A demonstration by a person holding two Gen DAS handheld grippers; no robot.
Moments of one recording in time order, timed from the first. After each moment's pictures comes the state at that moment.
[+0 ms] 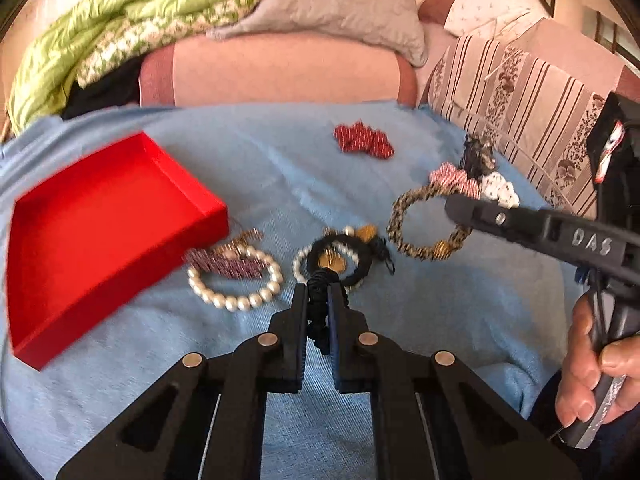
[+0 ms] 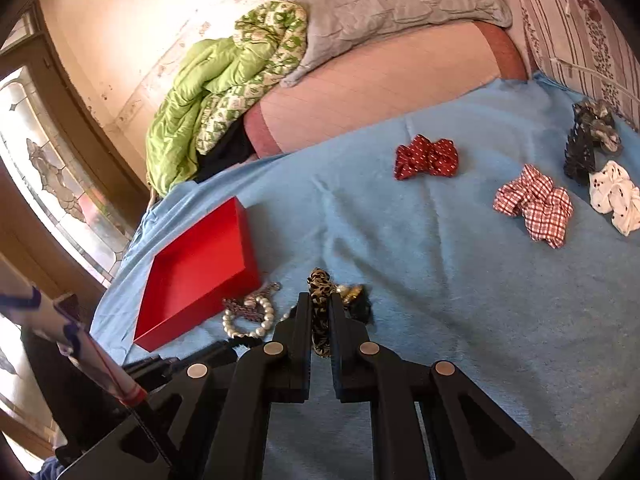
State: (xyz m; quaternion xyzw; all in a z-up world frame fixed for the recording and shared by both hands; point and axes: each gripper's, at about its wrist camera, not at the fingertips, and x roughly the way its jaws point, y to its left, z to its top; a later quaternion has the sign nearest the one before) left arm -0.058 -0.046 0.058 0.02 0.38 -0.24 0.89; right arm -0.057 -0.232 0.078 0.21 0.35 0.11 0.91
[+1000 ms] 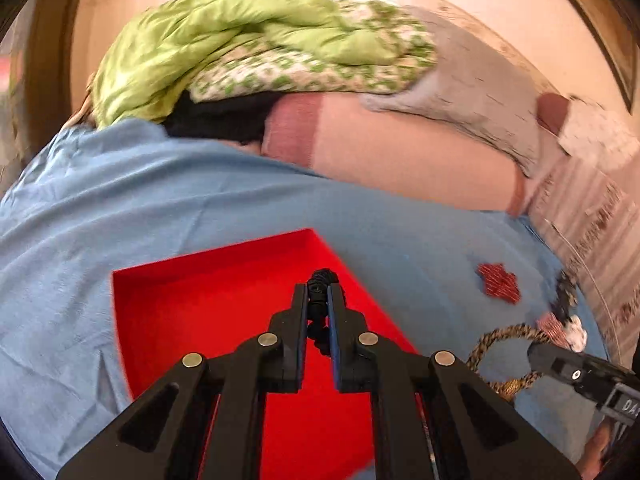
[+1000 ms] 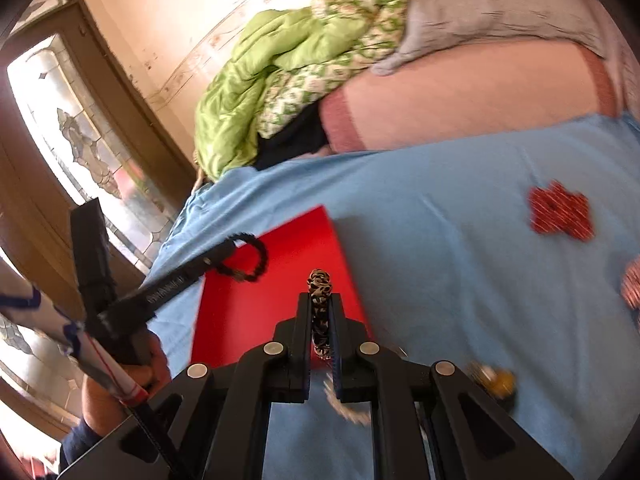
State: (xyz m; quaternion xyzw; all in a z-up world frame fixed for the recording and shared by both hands) left arm 0.094 0.118 0.105 -0.09 0.35 -0.10 0.93; right arm 0.060 -0.110 0.121 0.17 0.37 0.21 0.89
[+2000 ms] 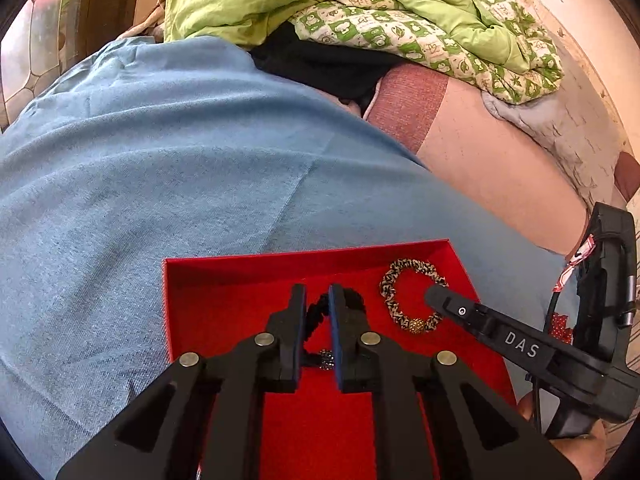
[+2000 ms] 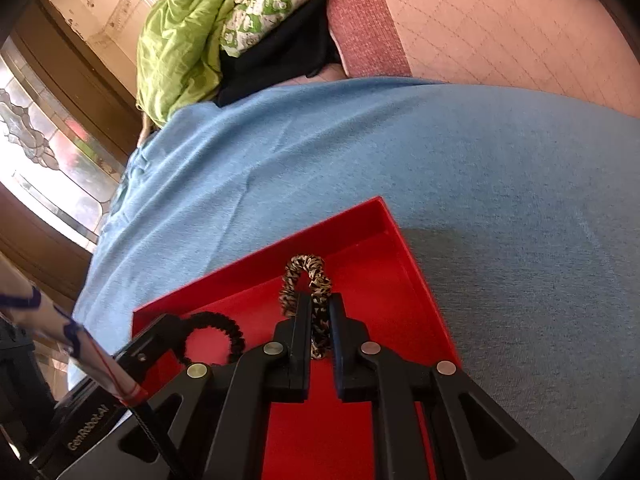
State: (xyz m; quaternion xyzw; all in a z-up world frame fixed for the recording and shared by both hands) left arm 0.160 0.199 0.046 -0.17 0.41 -0.01 0.89; right arm 0.241 0.010 0.035 0.14 0.49 0.17 0.84
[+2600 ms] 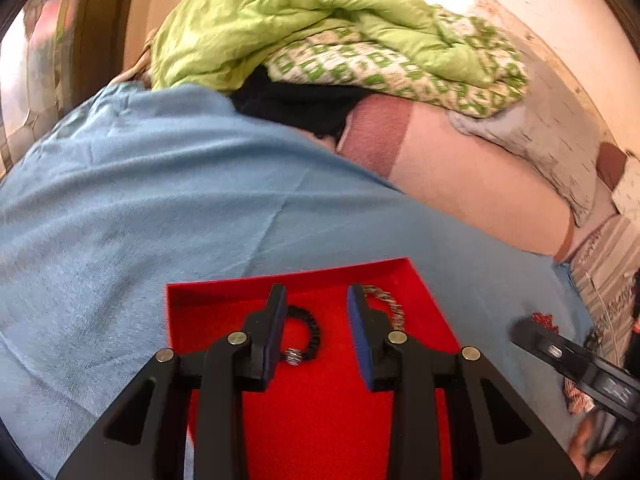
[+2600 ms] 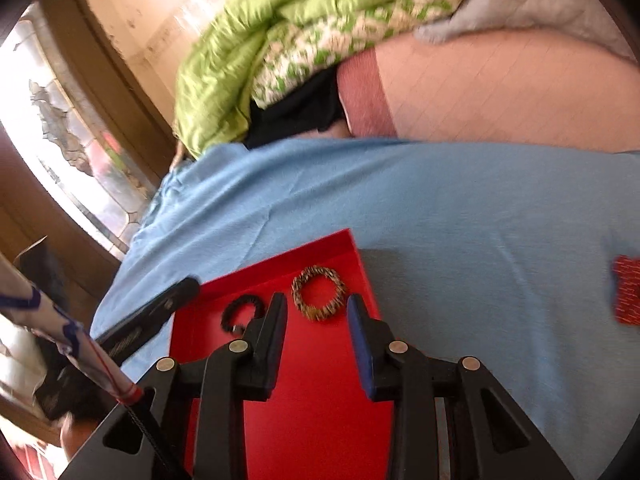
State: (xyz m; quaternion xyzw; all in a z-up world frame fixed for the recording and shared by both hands) left arm 0.134 0.174 0.089 -0.14 0.36 -0.03 0.92; right arm 0.150 -0.067 0.110 0.13 0.40 0.20 0.88
